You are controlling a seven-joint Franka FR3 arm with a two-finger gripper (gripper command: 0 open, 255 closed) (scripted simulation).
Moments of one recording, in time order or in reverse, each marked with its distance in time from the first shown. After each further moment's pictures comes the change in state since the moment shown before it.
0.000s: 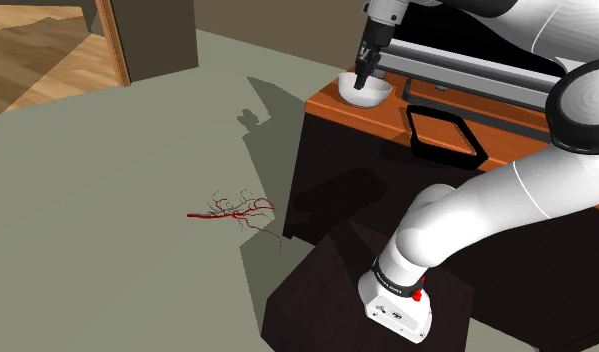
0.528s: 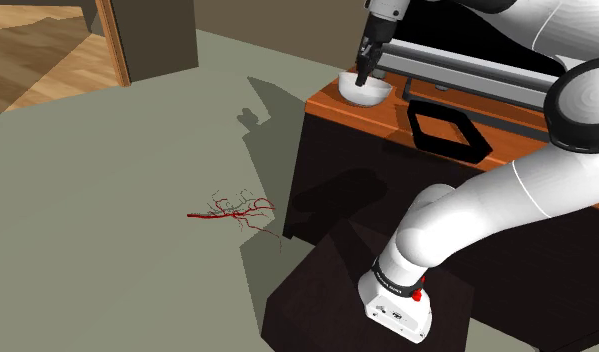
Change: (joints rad) arm 0.002 0.008 0.001 0.033 0.003 -0.025 -0.002
